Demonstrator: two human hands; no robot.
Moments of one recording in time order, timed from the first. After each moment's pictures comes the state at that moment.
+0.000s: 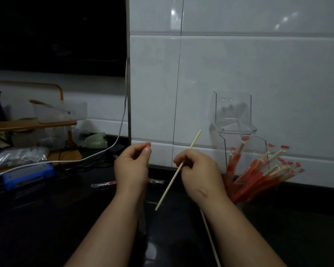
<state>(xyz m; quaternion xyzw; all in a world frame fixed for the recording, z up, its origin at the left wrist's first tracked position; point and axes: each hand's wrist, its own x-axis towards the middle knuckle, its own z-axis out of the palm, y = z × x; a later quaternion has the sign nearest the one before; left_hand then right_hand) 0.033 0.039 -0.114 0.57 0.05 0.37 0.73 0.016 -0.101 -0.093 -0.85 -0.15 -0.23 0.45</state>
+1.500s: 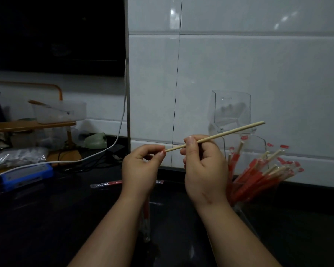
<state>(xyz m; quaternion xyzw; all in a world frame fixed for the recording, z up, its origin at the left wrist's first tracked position) 0.020 0.031 -0.109 0.69 -0.05 0.38 0.61 -0.004 -0.092 -0.084 -0.67 -0.20 -0.39 0.60</state>
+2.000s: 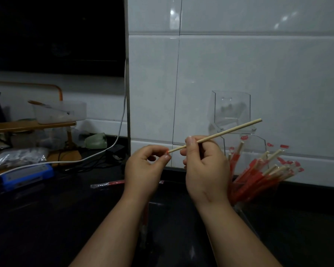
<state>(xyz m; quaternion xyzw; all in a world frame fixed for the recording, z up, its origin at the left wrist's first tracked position) 0.020 0.030 -0.112 0.72 -0.06 0.37 0.58 -0.004 -0.094 -0.083 -0.69 -0.17 -0.38 0.59</state>
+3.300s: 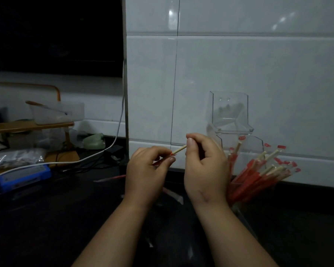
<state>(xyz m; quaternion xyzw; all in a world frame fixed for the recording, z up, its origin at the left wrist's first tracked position) 0.012 0.022 -0.111 0.77 -0.11 0.47 0.43 0.006 -0.095 -0.086 -0.68 -0.16 -0.47 0.54</state>
